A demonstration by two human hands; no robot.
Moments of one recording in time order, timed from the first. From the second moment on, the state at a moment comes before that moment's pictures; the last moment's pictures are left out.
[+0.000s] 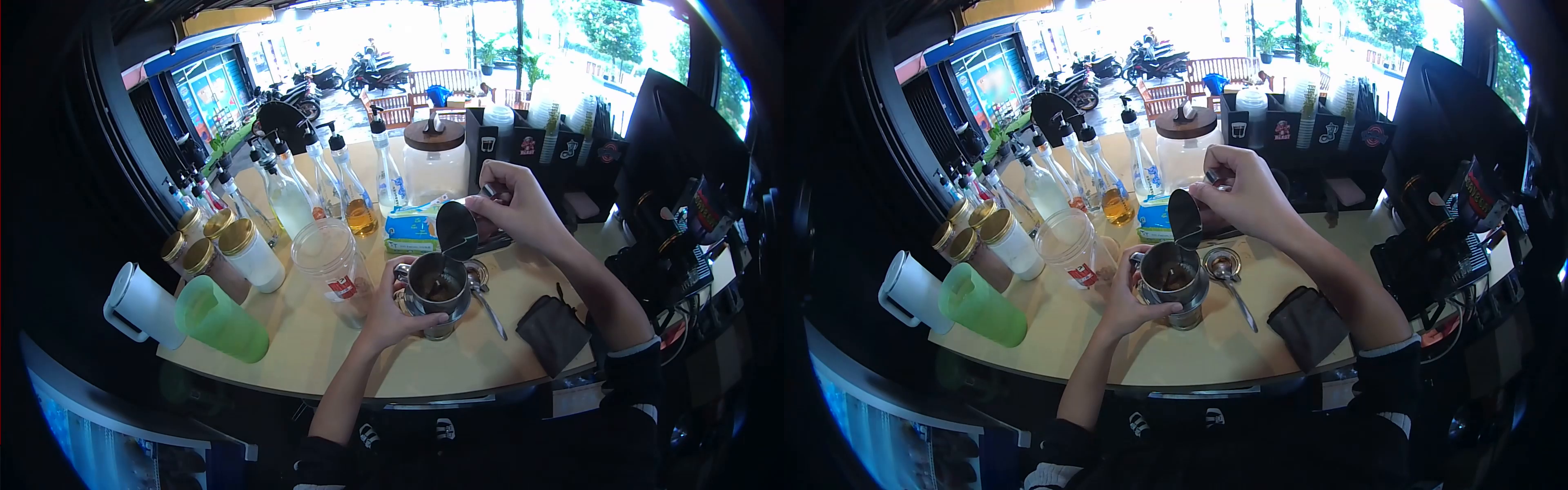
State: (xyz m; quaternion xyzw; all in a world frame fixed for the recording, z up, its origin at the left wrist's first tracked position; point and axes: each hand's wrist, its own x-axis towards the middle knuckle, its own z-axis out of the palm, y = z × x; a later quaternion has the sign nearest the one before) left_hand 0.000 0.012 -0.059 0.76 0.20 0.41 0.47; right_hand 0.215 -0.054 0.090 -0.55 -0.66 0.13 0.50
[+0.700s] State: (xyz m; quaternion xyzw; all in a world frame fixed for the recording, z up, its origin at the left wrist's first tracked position) left_hand -0.001 0.011 -0.059 0.76 0.21 0.41 0.47; right_hand 0.205 -0.057 0.093 -0.54 -0.66 0.17 0.49
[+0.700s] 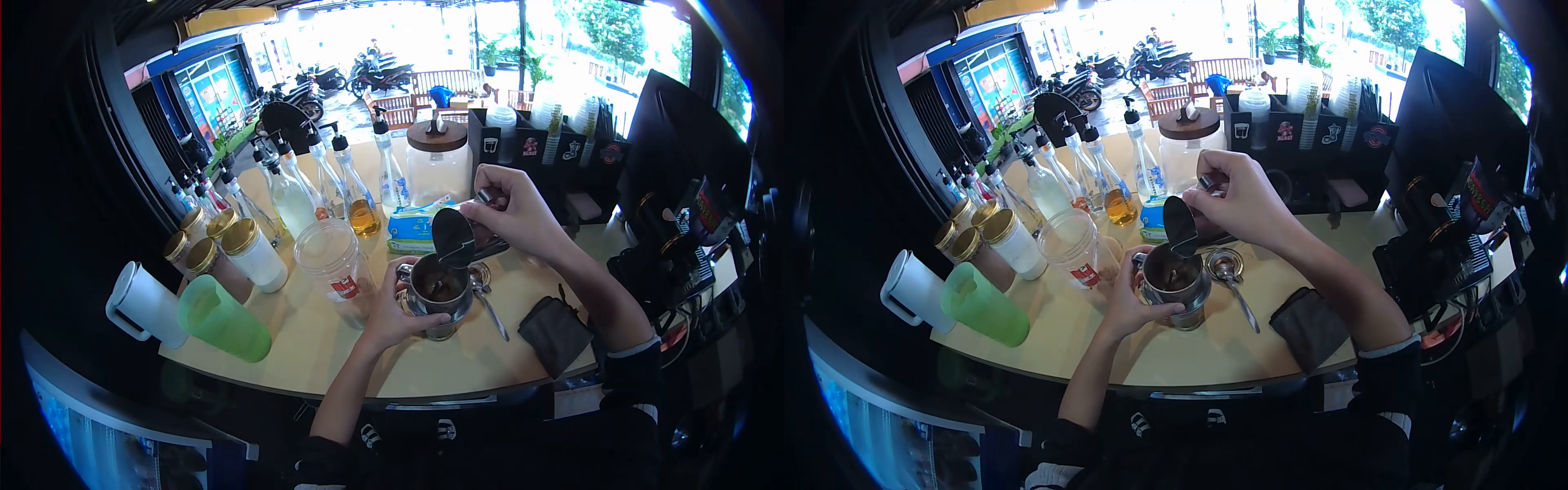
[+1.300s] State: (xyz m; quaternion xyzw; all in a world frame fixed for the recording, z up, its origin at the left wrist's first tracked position) left_hand 0.000 0.012 -0.060 0.76 0.20 0.41 0.47; right_hand 0.209 -0.060 0.095 -0.55 -0.67 0.16 0.48
